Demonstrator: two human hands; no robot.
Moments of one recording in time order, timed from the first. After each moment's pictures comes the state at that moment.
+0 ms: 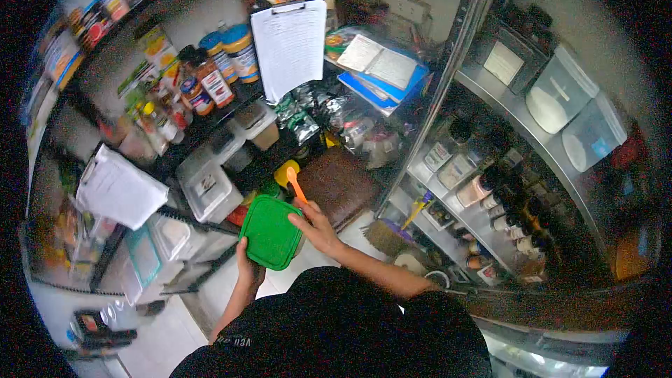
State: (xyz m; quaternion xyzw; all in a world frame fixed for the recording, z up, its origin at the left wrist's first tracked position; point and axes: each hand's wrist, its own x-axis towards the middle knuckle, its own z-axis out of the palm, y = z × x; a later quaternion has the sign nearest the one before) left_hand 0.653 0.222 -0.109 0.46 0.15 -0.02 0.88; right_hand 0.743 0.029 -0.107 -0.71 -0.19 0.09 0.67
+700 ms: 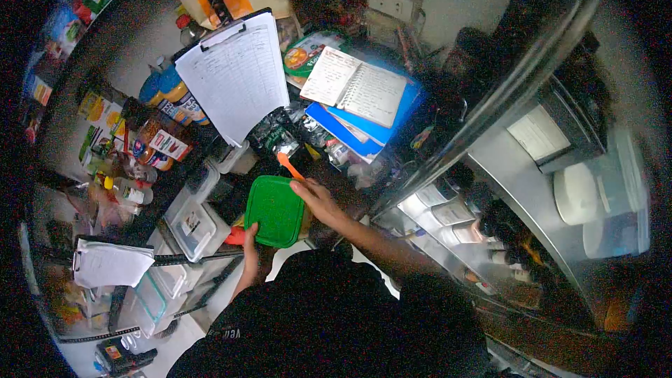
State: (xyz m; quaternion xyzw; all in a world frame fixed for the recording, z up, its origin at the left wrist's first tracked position) left_hand 0.862 0.149 -0.102 0.48 0.23 -0.09 0.84; right_hand 0.966 -0.035 -0.105 -0.68 -0.08 0.17 0.71
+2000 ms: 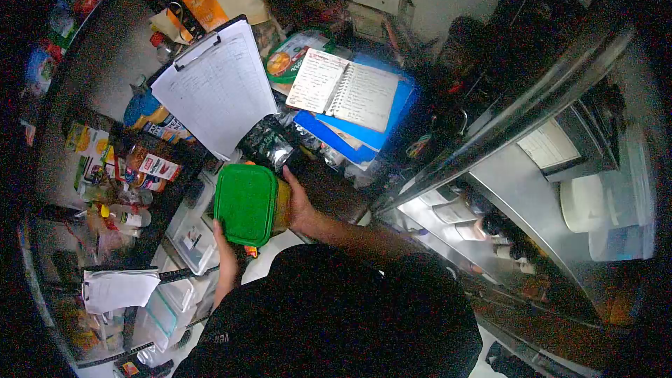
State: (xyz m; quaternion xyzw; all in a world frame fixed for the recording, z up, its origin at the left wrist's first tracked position) left_hand 0.909 0.188 -0.073 0.51 0.18 -0.02 0.84; right_hand 1.001 0.017 -0.101 -0.01 0.09 0.41 0.91
